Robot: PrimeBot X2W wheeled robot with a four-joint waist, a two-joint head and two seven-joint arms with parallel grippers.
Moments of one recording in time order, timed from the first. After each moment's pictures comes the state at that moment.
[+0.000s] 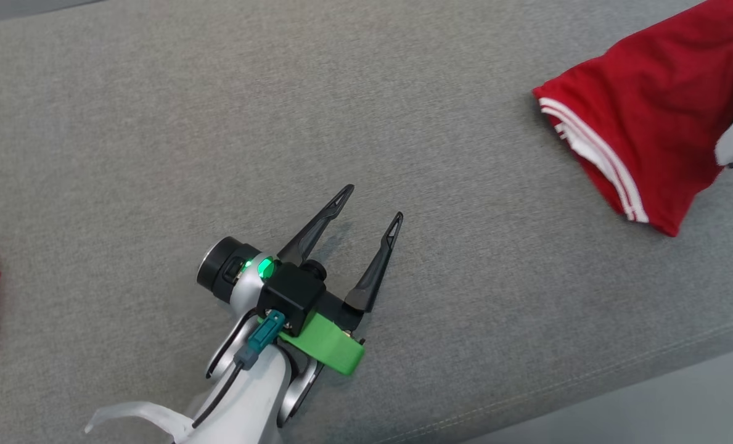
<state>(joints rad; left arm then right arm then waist) -0.36 0.06 -0.52 0.20 -0.12 -0.13 -0.26 -0.88 -0.42 0.12 0.91 0.33 0.13 -0.26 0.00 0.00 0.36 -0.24</state>
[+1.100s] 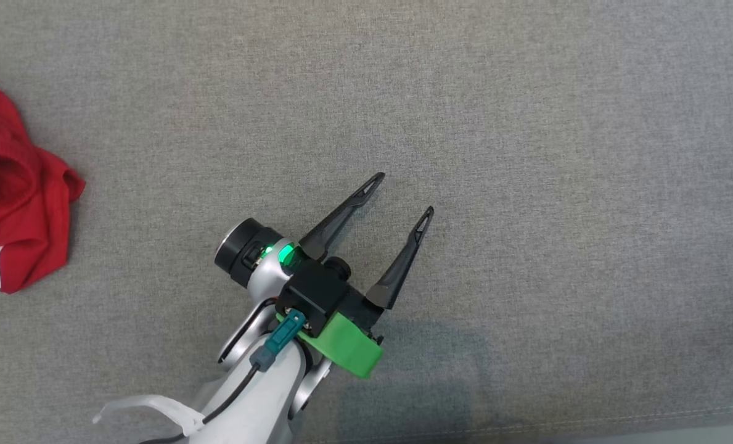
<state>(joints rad) -0.42 0.08 -0.60 0.15 -0.11 -0.13 -0.26 -0.91 -0.66 -0.62 1.16 -0.22 0.13 -0.26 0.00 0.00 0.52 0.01</state>
